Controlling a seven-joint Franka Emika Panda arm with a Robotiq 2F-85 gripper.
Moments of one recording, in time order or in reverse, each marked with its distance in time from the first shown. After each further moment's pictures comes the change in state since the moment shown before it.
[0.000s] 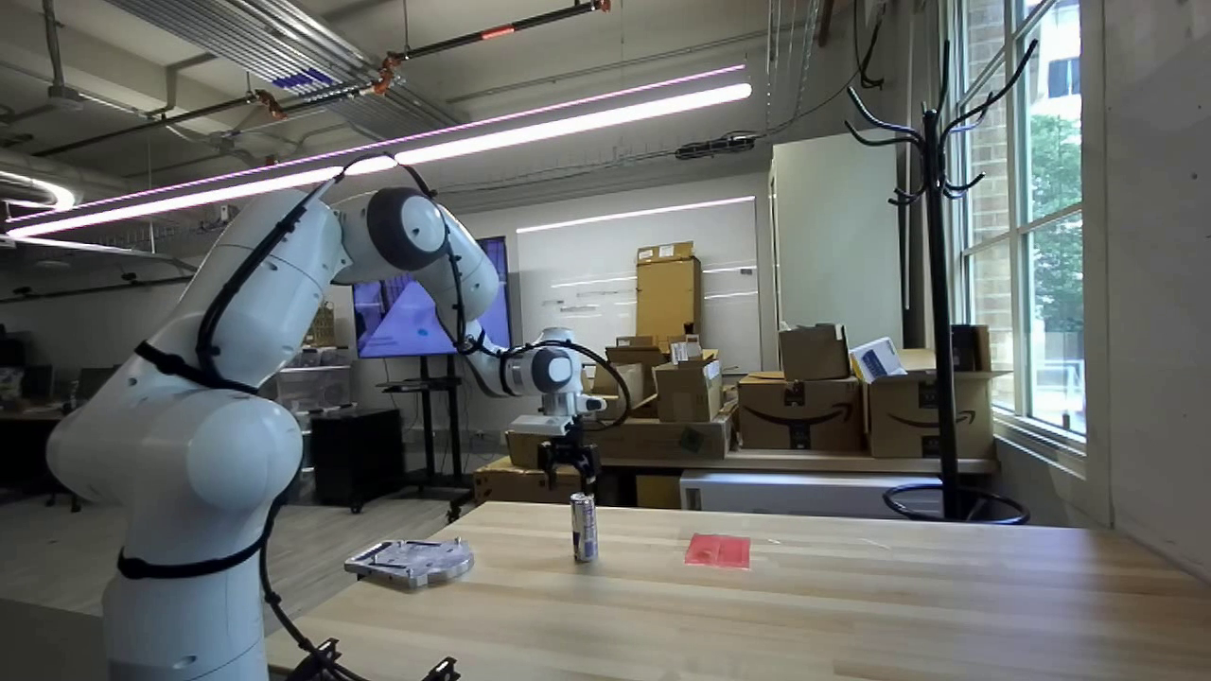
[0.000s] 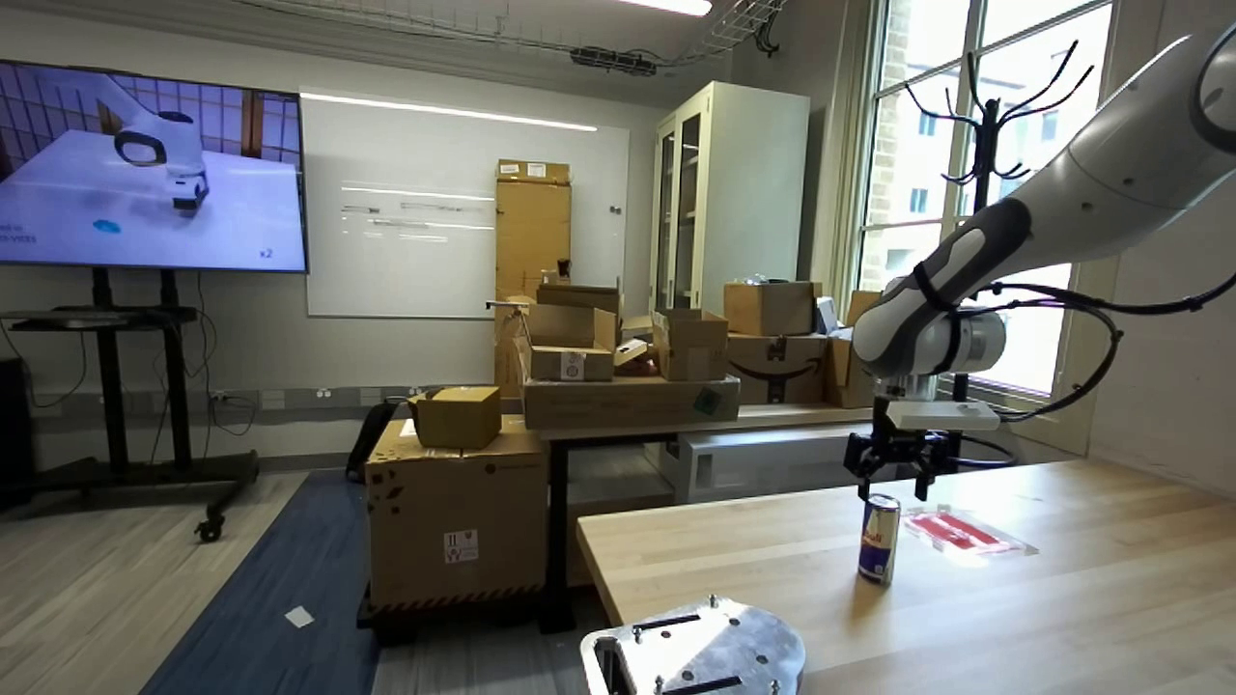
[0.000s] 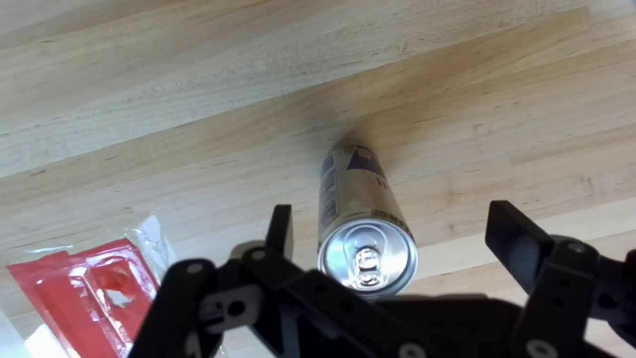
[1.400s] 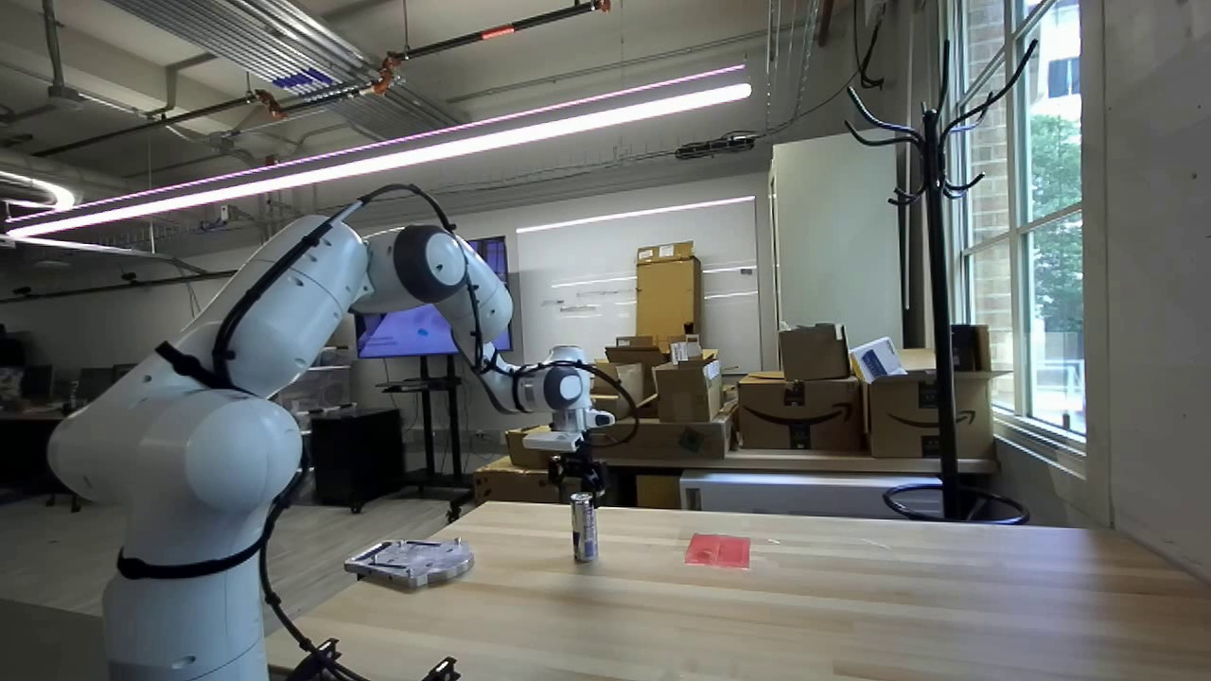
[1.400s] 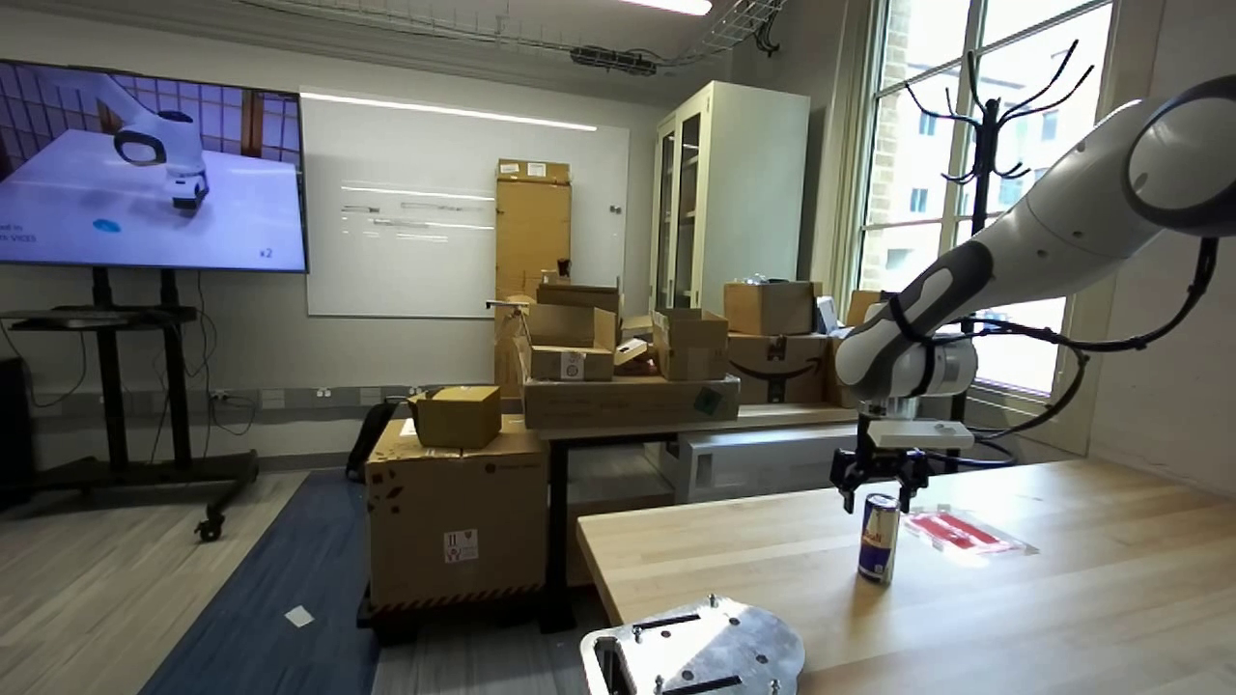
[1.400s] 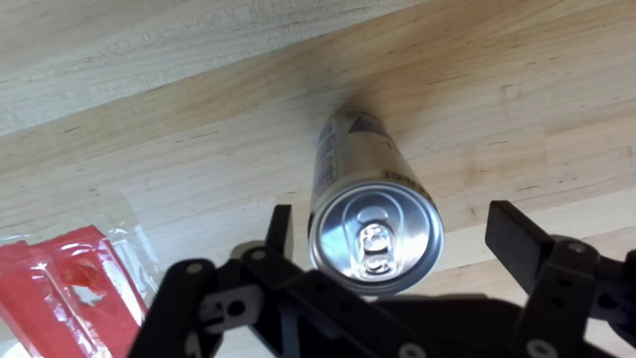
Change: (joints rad) arm -0.009 0.163 0.005 0.168 0.003 -0.006 0.010
